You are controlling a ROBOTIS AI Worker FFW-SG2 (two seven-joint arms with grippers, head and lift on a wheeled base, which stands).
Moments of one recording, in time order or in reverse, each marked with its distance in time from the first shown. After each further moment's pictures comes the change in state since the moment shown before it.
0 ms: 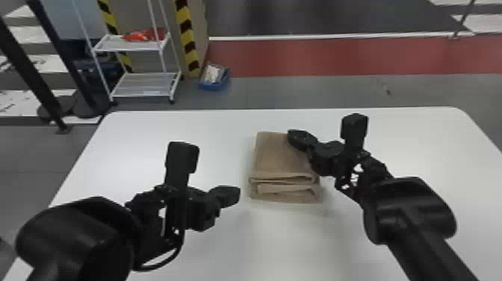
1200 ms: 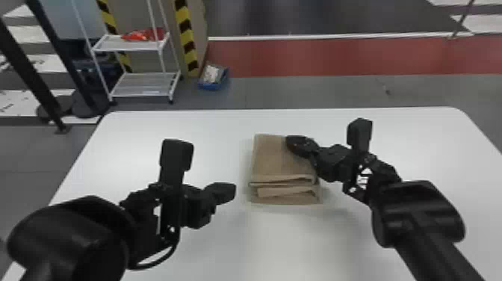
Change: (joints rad) left arm 0.006 0.000 0.021 -0.013 -0.004 -0.013 0.006; right arm 0.012 -0.018 -0.049 0.032 0.045 -0.079 0.183
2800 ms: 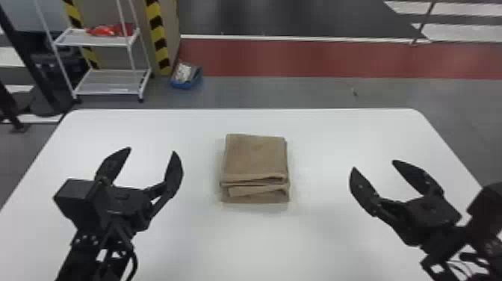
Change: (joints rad) left arm 0.312 -0.084 0.028 0.068 -0.294 -0.983 0.233; right arm 0.864 -0.050 -0.343 -1.180 -0.137 0.240 -0.296
